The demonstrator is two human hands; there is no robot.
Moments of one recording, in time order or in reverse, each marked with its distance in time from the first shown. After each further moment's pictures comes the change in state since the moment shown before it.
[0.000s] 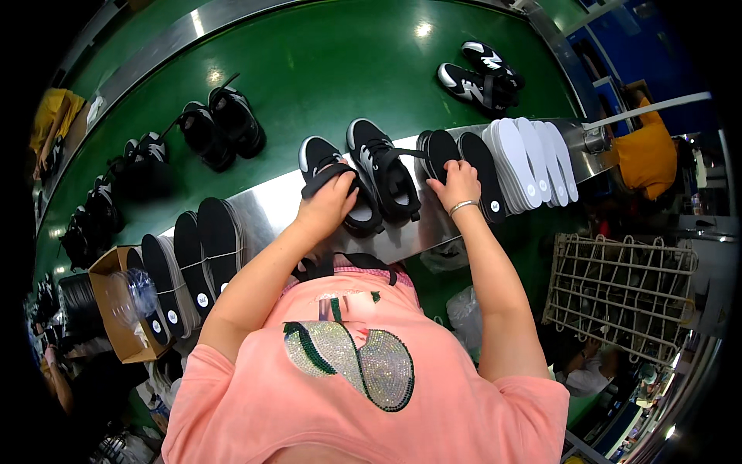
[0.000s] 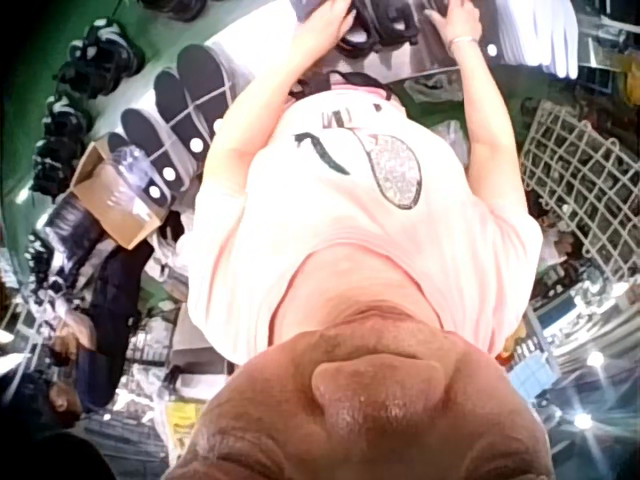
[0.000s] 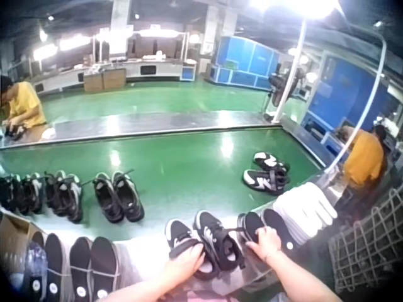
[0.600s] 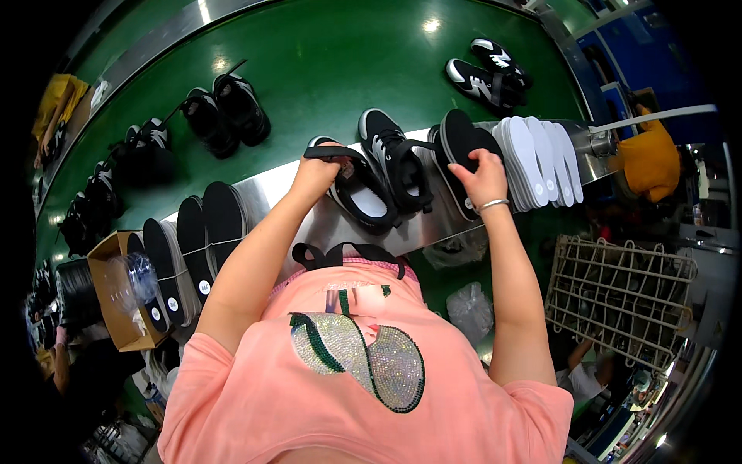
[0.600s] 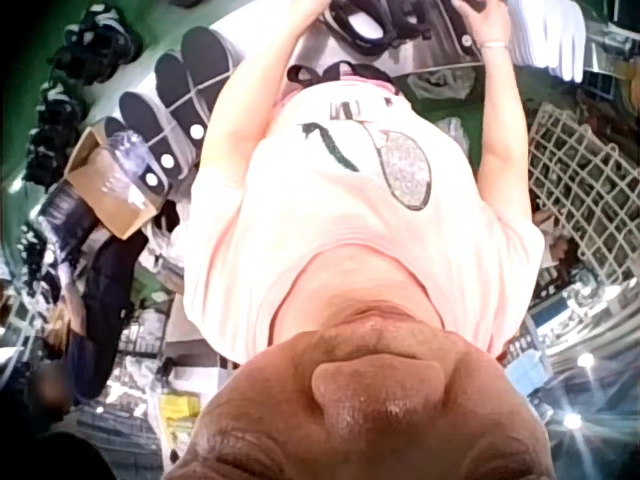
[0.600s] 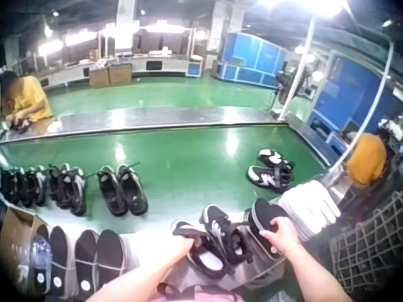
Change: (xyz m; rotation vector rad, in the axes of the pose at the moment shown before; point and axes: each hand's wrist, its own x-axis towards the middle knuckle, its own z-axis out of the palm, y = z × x) left_hand 0.009 -0.036 0.003 -0.607 -0.003 -0.671; right_hand 0.002 0.008 -0.040 0.264 0.092 -0.017
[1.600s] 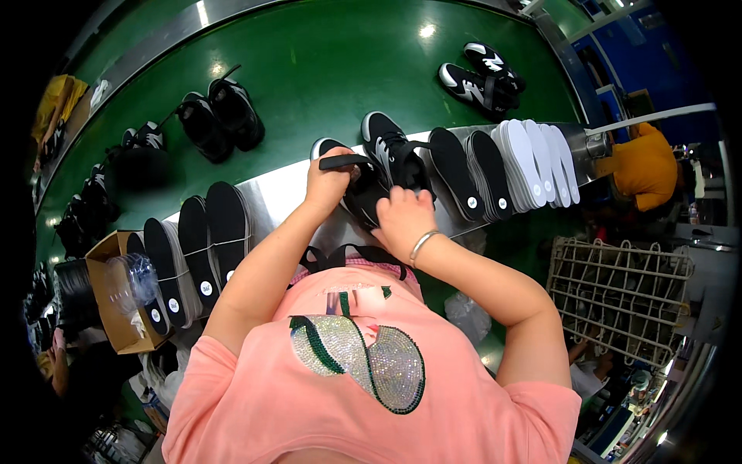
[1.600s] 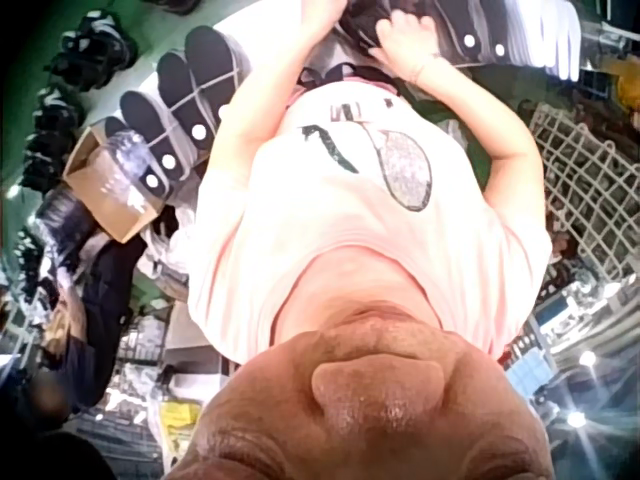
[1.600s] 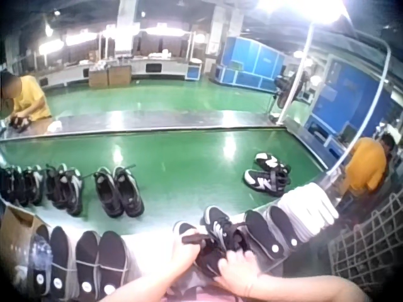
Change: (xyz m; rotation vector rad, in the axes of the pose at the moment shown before) left_hand -0.014 0.007 0.014 0.020 0.124 -0.073; right_hand -0.075 -0.139 -0.010 -0.429 -0.385 -0.610
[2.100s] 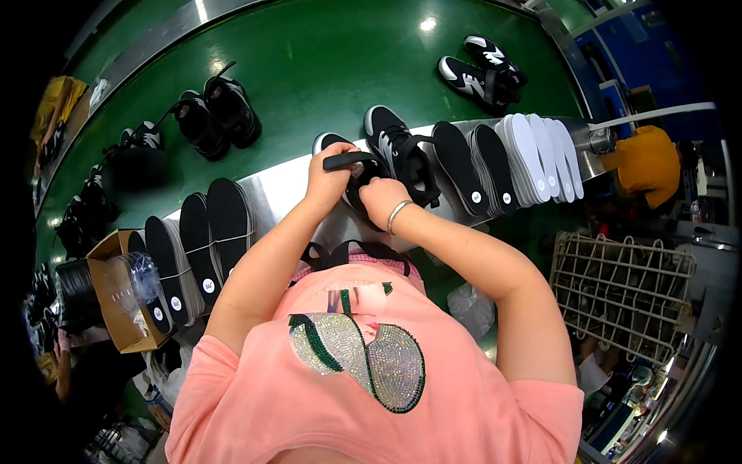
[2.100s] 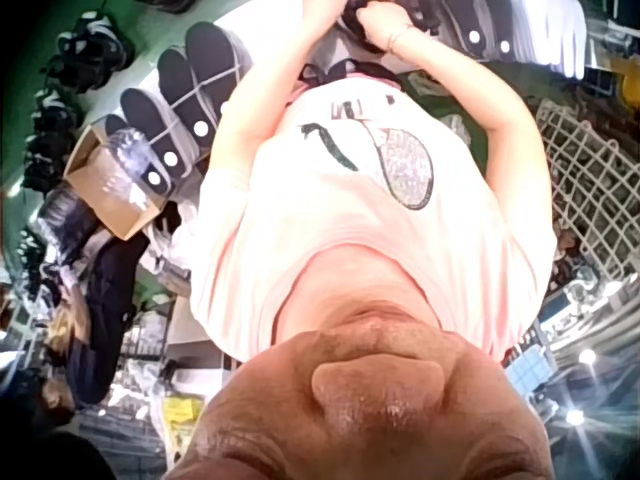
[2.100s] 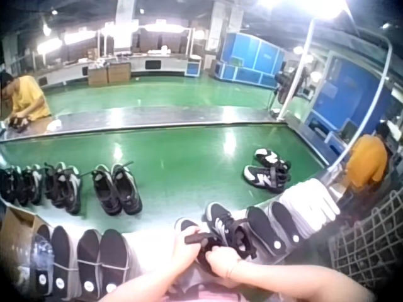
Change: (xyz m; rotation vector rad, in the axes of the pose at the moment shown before) left_hand 0.000 0.002 -0.004 0.031 0.001 0.092; right_hand 0.052 0.000 0.049 0.156 -0.125 -0.048
